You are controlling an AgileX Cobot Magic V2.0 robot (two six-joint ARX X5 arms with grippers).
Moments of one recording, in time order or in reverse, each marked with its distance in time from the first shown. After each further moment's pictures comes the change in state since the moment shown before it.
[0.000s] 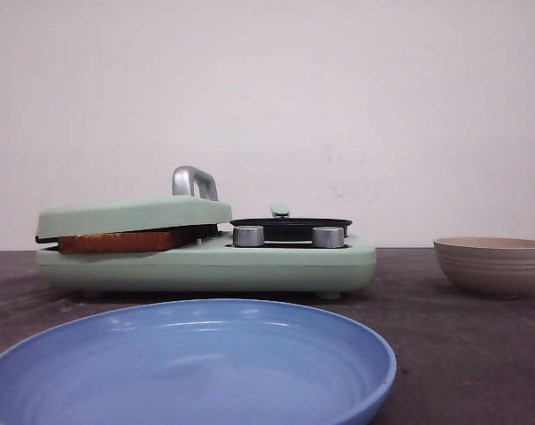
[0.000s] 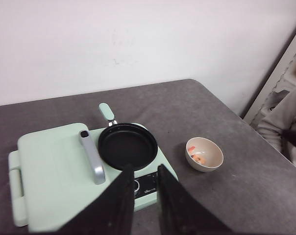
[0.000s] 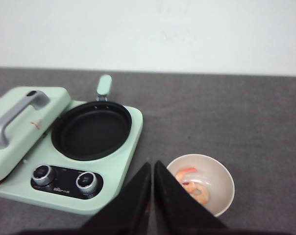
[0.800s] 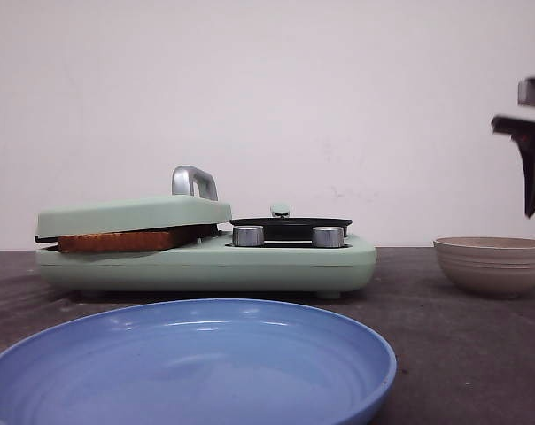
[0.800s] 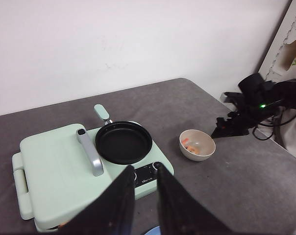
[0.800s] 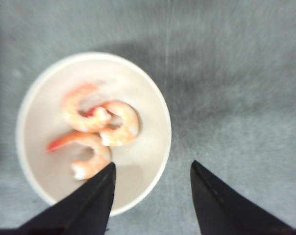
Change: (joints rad) left arm -0.057 -0.091 0.000 -0.077 -0.021 0.052; right arm -0.533 0.819 0.188 -0.087 -0.415 -0.025
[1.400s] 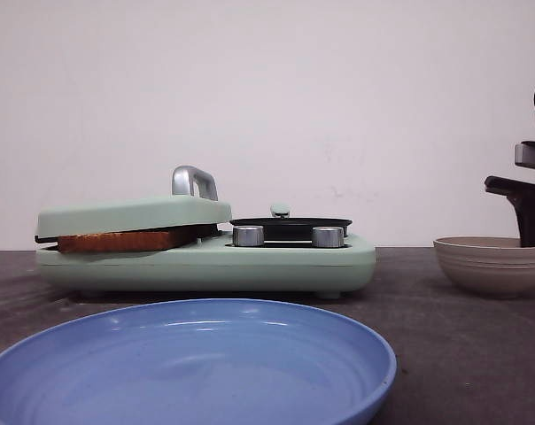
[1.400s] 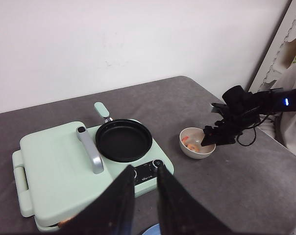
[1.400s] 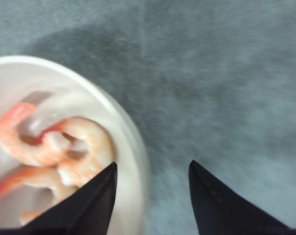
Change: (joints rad) left arm 0.000 0.000 0.000 -0.008 0.000 0.000; right arm -0.016 0.189 0.000 0.127 -0.062 0.076
